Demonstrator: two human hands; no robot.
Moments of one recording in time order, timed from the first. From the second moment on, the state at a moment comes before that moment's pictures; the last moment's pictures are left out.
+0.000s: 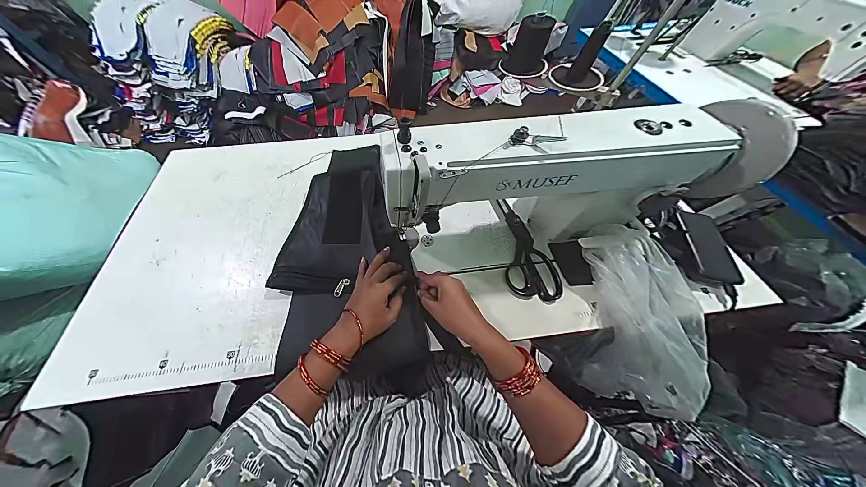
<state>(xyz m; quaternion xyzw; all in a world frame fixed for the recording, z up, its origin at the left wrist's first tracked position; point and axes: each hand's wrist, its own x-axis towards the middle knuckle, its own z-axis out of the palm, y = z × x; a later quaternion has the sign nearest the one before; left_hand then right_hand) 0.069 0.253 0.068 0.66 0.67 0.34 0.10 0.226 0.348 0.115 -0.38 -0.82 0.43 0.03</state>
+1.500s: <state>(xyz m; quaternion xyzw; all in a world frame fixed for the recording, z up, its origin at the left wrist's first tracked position) 0.040 0.274 0.071 0.73 0.62 0.26 0.08 0.194 0.334 0.123 -0.37 -0.90 0.21 -0.09</state>
